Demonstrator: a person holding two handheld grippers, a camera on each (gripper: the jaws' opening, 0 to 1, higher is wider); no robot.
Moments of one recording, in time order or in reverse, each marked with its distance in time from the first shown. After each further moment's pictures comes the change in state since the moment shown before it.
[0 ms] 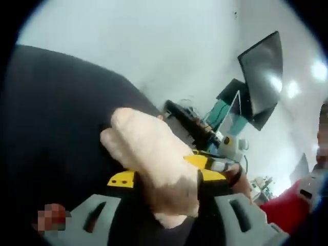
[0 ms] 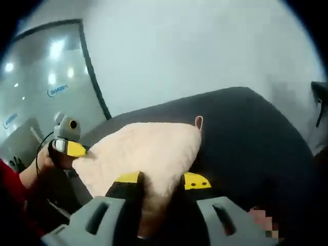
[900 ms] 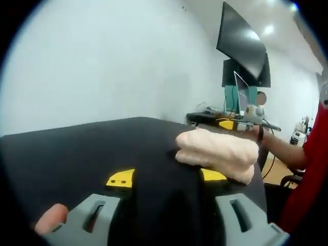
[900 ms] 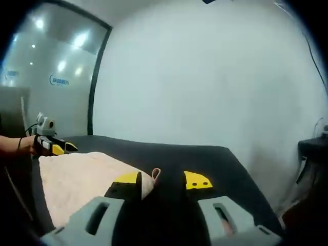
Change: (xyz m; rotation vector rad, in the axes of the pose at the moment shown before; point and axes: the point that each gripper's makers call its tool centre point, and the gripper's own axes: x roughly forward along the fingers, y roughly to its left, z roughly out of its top) left arm -0.061 0.066 0.023 0.542 -0.135 0.178; right arm -0.001 -0.062 0.060 -0.341 -0.312 -0.172
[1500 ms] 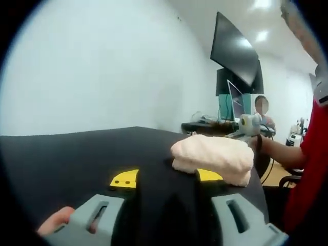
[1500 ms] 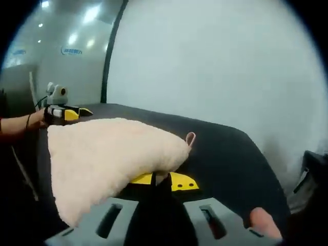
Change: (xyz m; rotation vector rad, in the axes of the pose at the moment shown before) left arm -0.011 0.005 0.007 -0.035 -0.100 -0.019; right arm 0.017 0.074 -0.043 -0.189 0.236 0.145
